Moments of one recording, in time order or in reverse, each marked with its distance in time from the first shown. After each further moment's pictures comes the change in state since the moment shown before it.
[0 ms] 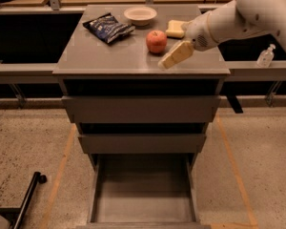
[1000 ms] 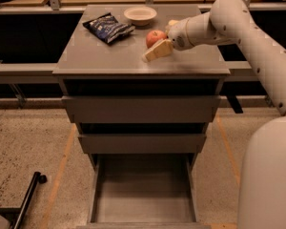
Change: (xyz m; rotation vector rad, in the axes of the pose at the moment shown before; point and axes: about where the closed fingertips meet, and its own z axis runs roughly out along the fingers) arm -0.013 -0.046 0.086 -0.005 -0.137 0.078
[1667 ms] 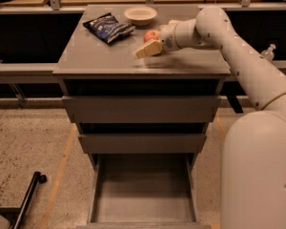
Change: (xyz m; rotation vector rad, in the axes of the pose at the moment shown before) arm -0.003 -0.027 0.051 0.048 -0.078 0.041
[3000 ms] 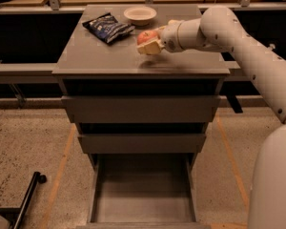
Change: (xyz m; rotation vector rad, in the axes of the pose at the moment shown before) arm -0.015 0.029 -0.027 0.024 -0.020 -0.077
